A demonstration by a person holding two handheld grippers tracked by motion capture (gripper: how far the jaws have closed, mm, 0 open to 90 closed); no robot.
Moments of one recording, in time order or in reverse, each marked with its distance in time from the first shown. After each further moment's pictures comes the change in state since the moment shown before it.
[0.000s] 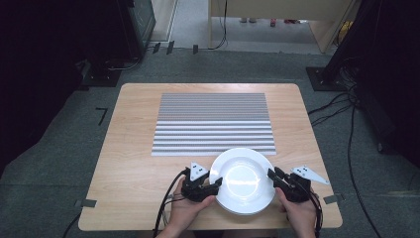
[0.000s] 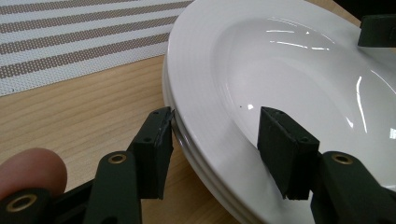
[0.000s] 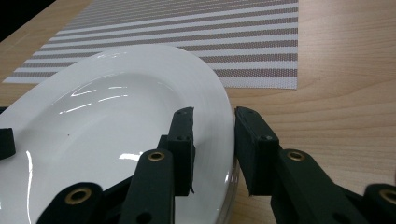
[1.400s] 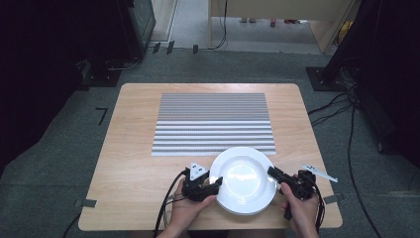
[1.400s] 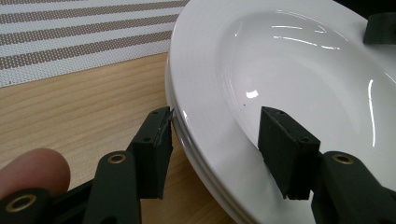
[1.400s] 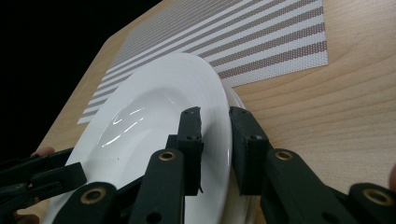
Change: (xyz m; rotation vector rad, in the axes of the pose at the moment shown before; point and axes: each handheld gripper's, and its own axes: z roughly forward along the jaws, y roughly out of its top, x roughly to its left) left arm 0.000 -0.002 0.003 -0.004 0.005 -0.036; right arm -0.024 0.000 0.006 0.002 0.196 0.300
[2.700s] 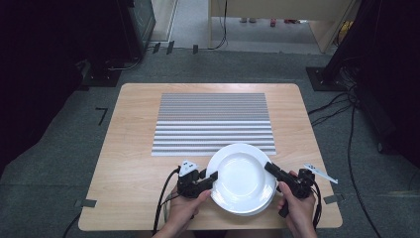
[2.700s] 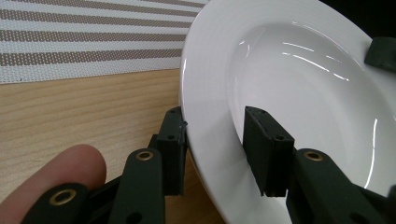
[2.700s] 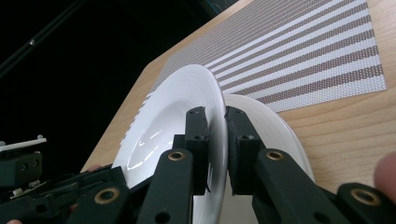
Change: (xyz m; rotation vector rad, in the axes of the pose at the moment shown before) left arm 0.015 0.003 -0.008 -0.076 -0.065 -0.148; right arm 0.011 0.002 0.000 -0.096 0.141 0.049
